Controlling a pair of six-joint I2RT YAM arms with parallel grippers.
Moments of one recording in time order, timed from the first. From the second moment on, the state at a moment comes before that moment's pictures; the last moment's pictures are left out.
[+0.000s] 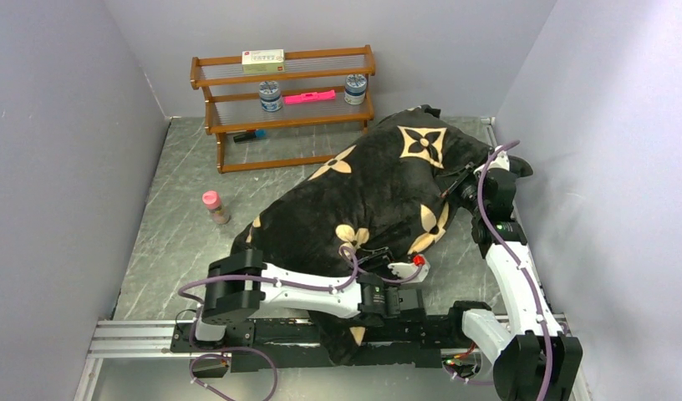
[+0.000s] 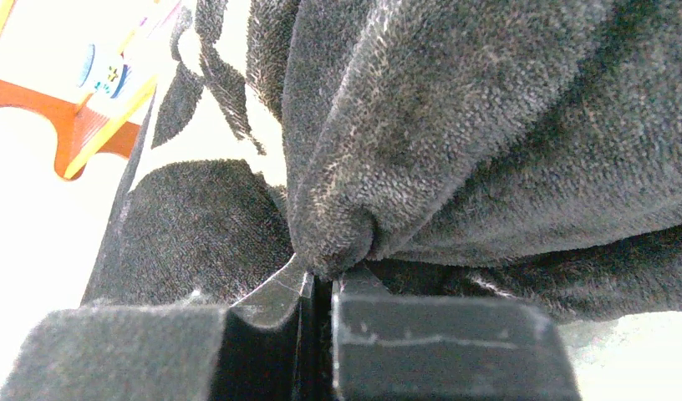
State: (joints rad) left arm -1.54 1.95 1.47 -0.76 -1.07 -0.32; right arm -0.04 0.94 0.70 -0.11 -0.26 0.63
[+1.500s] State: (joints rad) left arm -1.04 1.27 1.45 -0.65 -0.05 -0.11; right arm 0.00 1.04 1.27 -0.65 -0.20 0.32
